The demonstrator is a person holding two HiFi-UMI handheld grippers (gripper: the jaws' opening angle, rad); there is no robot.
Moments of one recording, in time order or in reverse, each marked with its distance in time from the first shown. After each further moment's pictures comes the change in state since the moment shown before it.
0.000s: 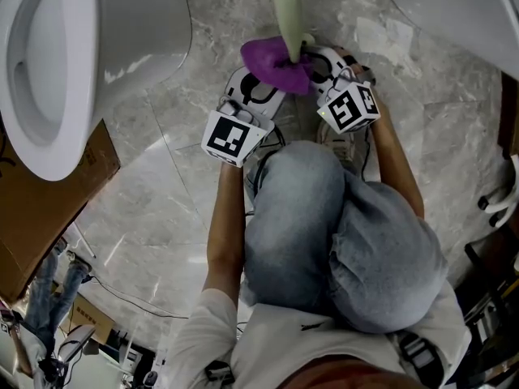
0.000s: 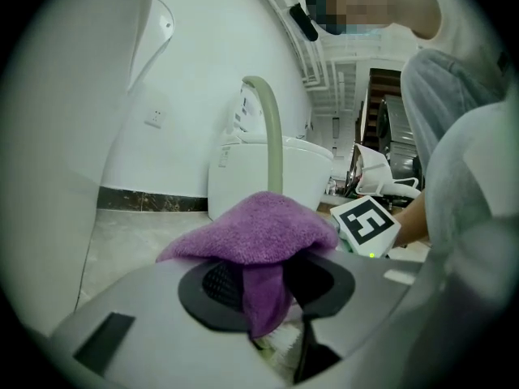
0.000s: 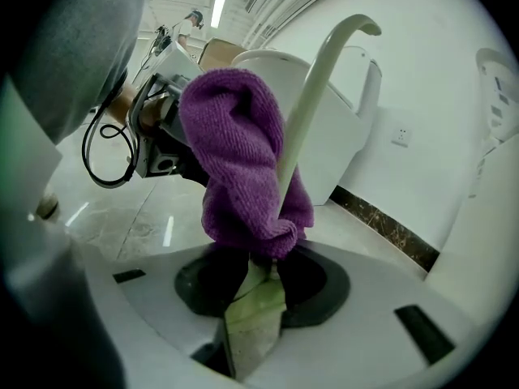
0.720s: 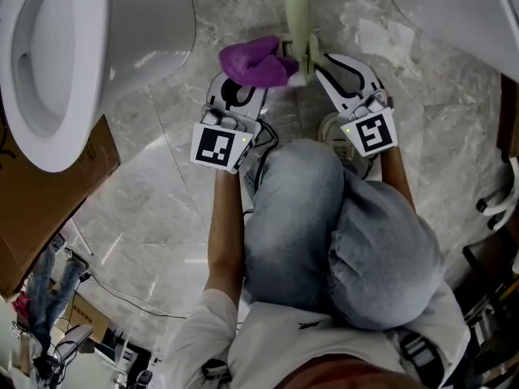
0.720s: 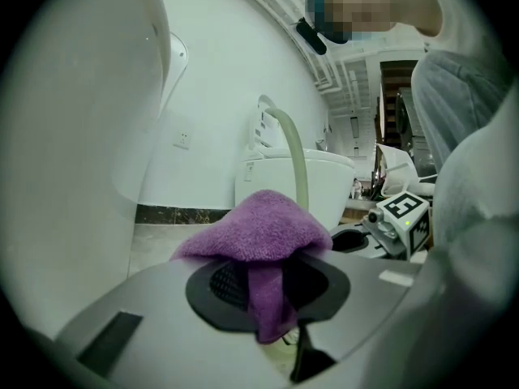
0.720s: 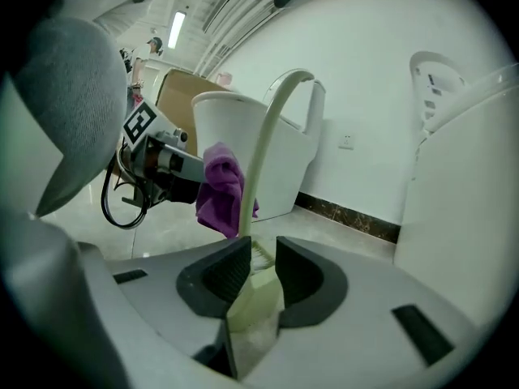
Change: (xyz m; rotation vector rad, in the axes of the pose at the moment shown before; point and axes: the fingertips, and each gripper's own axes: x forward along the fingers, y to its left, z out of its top) left arm -0.040 0.030 0.022 -0.008 -0.065 0.190; right arm -0.065 -0.020 0.019 0.188 -0.109 -0.193
